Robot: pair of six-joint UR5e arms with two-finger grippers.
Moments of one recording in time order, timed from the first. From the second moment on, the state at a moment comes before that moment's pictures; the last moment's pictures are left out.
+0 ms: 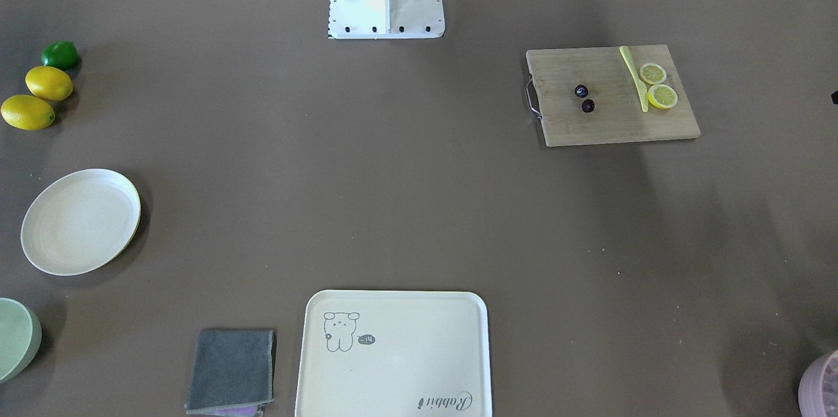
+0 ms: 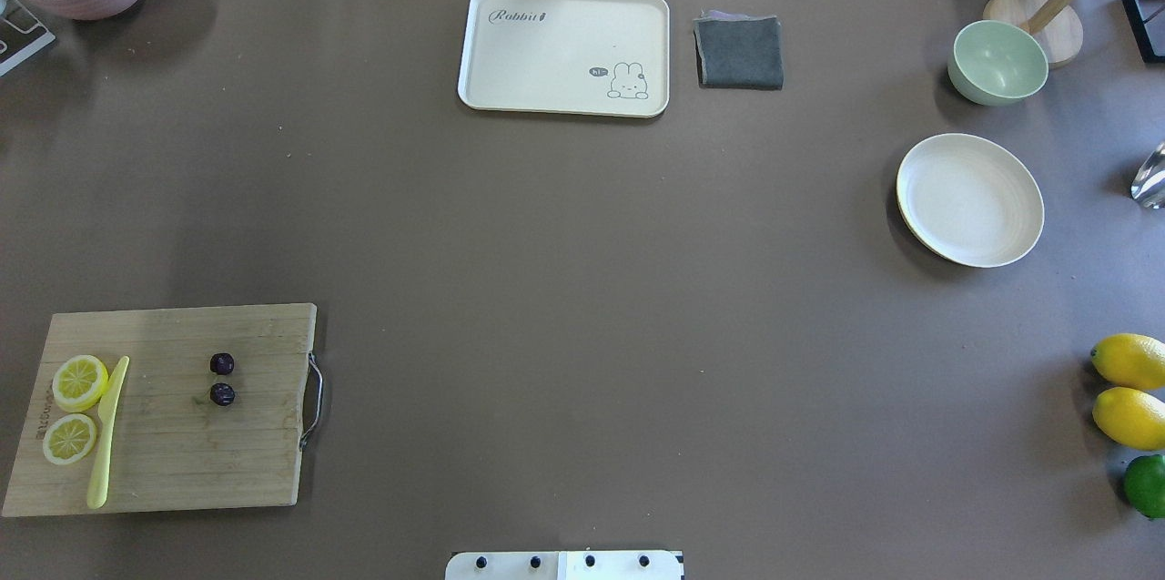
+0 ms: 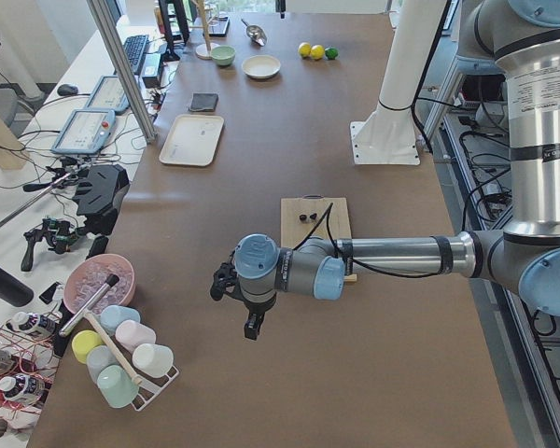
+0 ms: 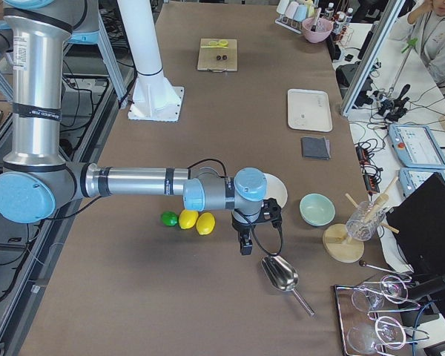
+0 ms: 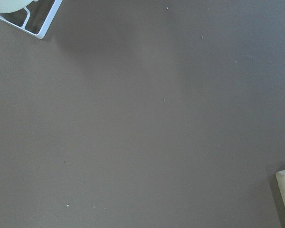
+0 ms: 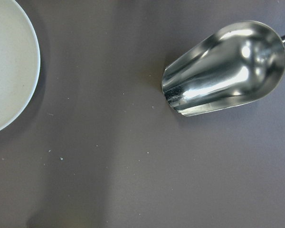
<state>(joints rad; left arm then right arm) -1.51 -1.42 -1.66 -1.77 -2.37 0.10 1.47 -1.68 1.69 -1.50 2.31 -0.07</state>
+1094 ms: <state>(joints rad) -1.50 -1.42 -1.66 -1.80 -2.38 0.09 1.47 -1.74 1.69 -1.42 2.40 -0.06</state>
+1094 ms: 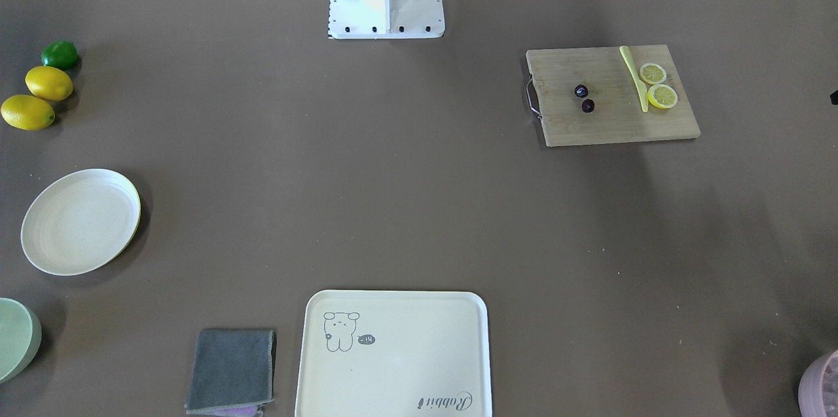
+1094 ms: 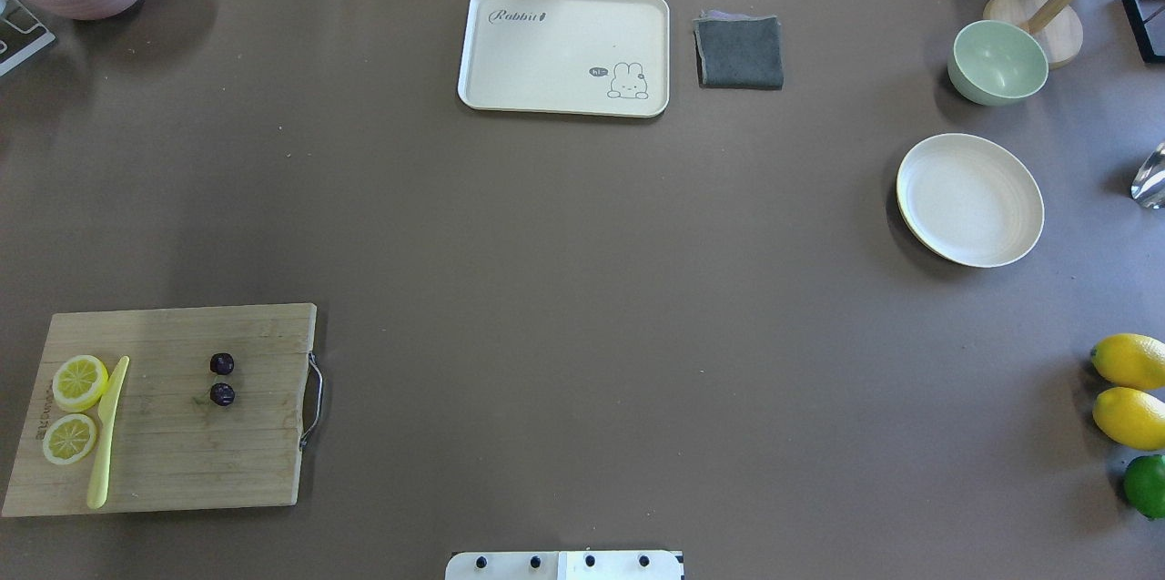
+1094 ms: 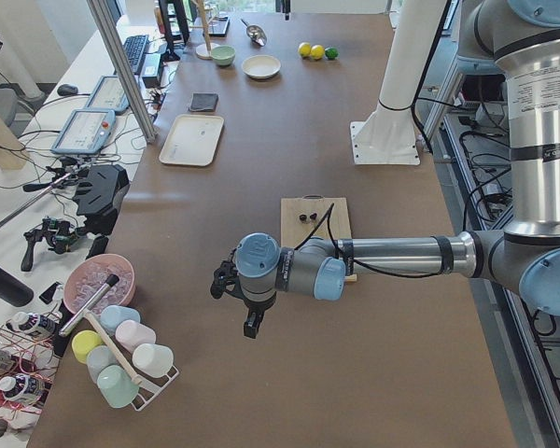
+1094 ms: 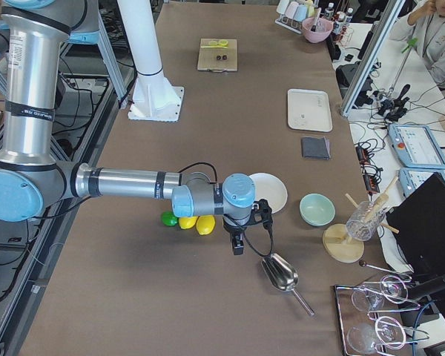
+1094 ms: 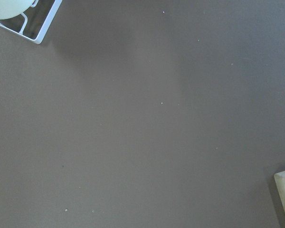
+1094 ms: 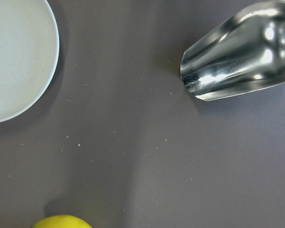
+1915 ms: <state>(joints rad) -1.50 -1.42 -1.68 -1.80 -2.38 0.09 1.44 -1.64 1.60 -1.35 2.46 0.18</state>
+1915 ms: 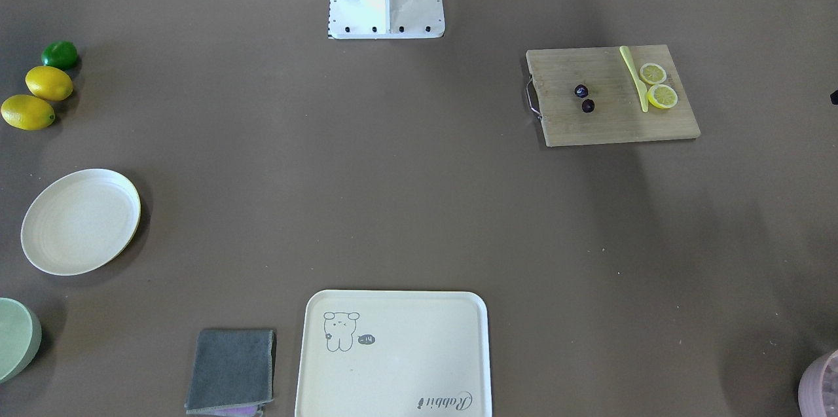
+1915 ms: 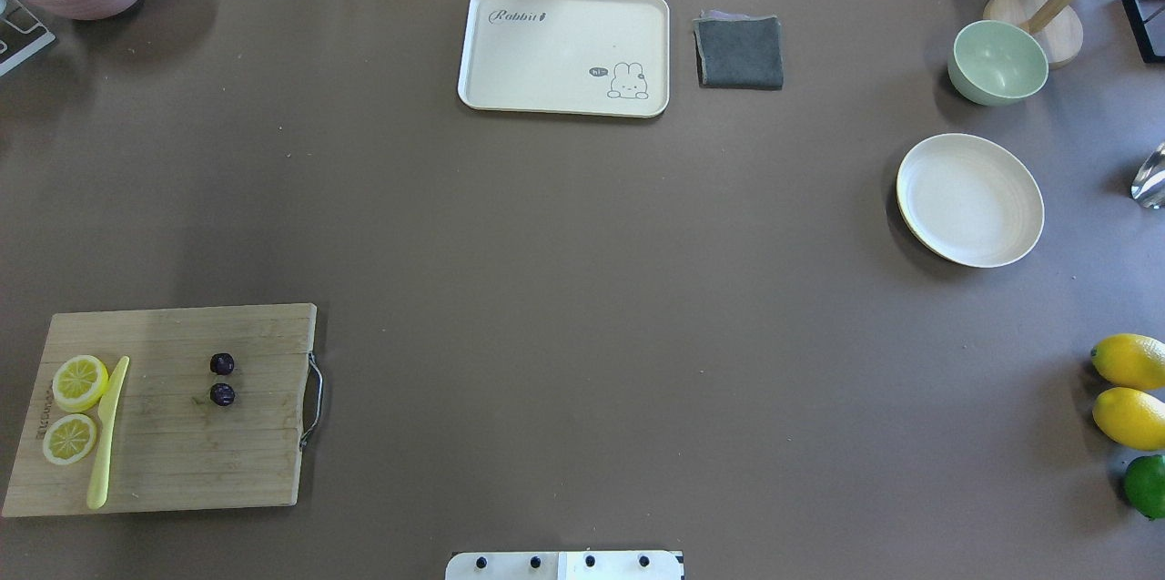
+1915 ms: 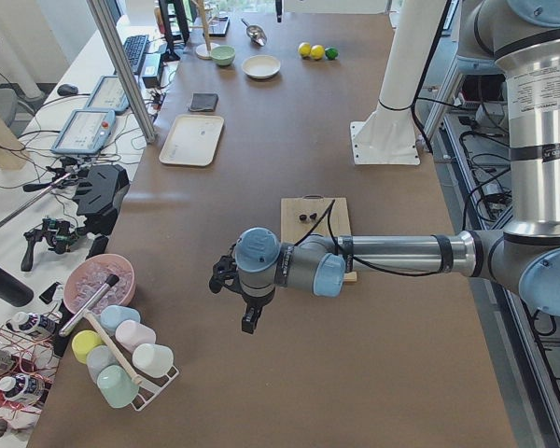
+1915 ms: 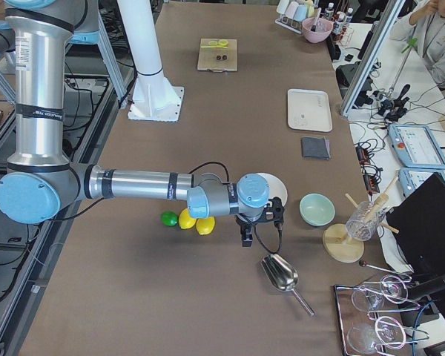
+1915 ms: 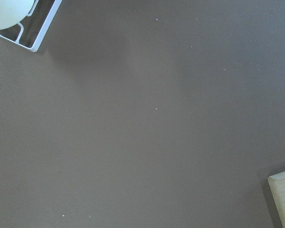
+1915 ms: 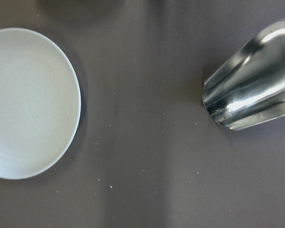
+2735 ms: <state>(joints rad) -1.50 -1.41 -1.68 -1.80 -2.37 0.10 1.25 -1.46 1.34 -1.02 2.46 0.49</state>
